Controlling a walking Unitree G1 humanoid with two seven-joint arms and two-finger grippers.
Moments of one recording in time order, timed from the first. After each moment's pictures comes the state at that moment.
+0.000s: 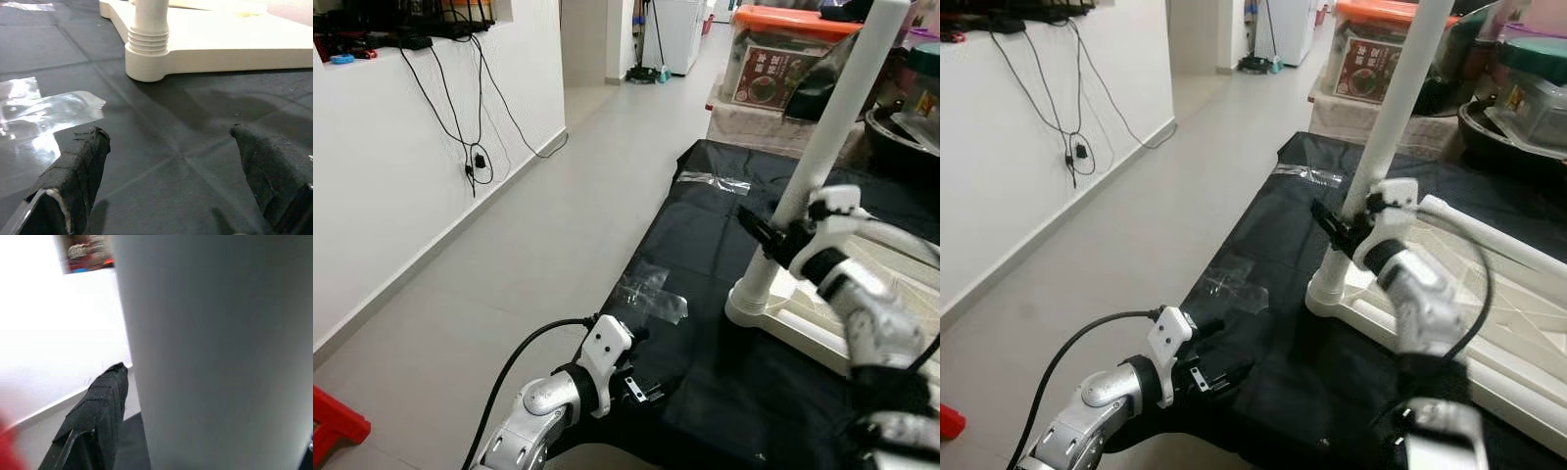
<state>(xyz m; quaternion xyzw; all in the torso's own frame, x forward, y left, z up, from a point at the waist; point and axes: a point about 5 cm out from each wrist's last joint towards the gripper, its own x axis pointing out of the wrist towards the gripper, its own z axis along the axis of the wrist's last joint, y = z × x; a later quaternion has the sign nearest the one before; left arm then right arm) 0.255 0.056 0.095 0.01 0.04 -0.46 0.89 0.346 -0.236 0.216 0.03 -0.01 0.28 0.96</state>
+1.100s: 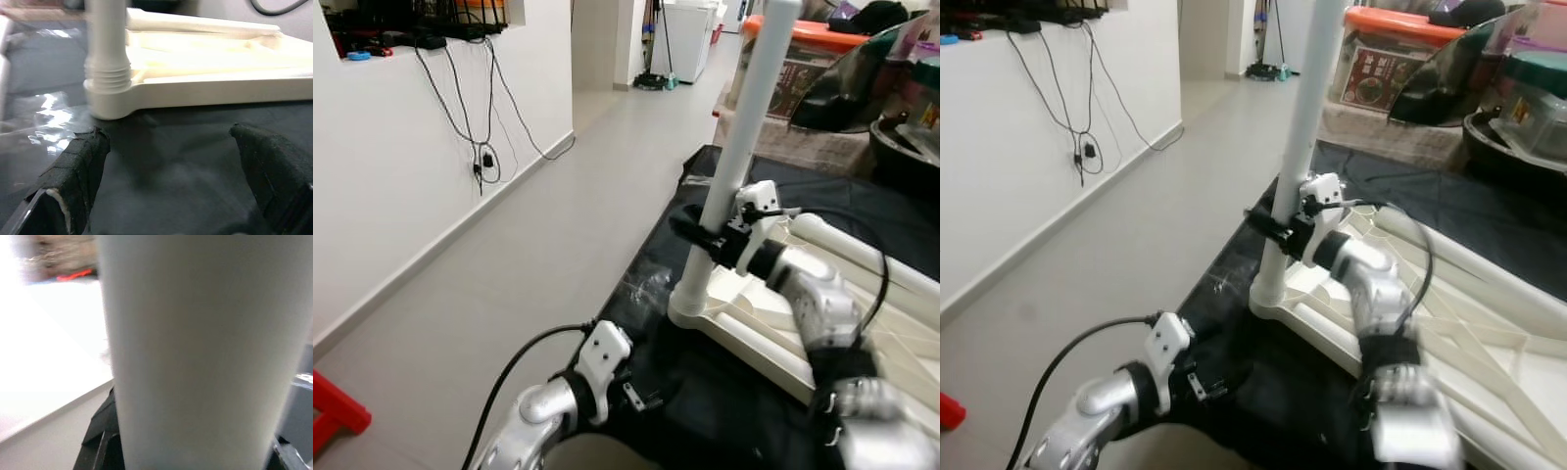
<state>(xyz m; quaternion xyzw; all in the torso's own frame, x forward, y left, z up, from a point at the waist) 0.247 0.057 0.107 0.01 0.00 -0.45 0.89 0.347 -0.186 0.195 0.03 -0.05 0.07 1.00</state>
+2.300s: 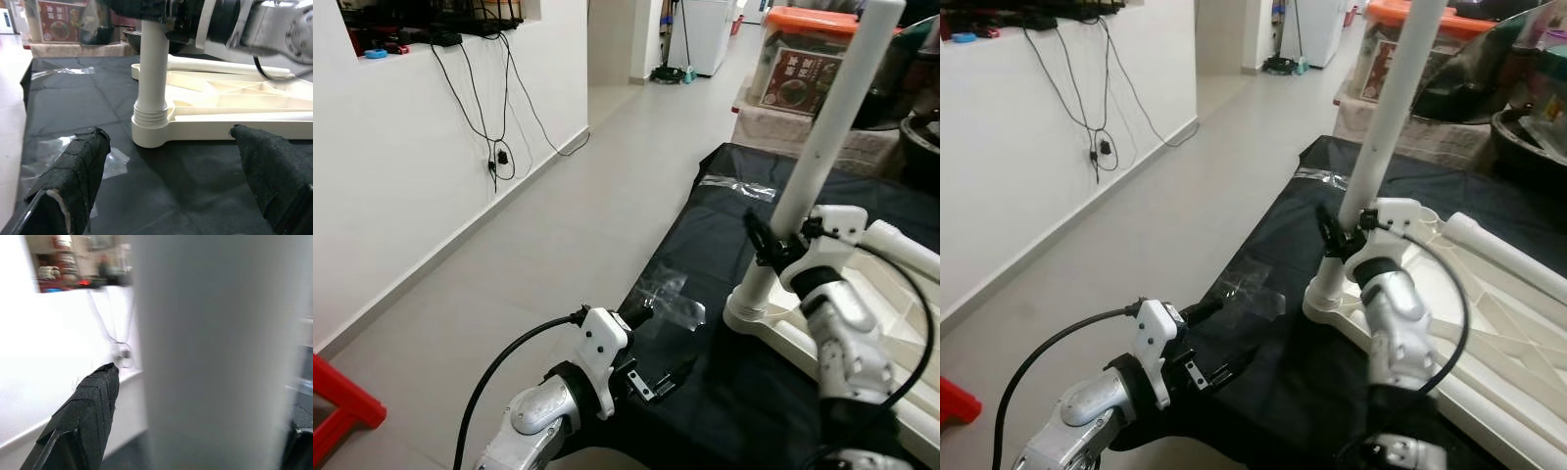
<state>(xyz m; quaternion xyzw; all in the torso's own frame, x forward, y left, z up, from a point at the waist) 0.228 0.055 0.144 -0.03 -0.05 -0.44 0.90 0.330 -0.221 0.202 0.04 -0.07 0.18 0.98</state>
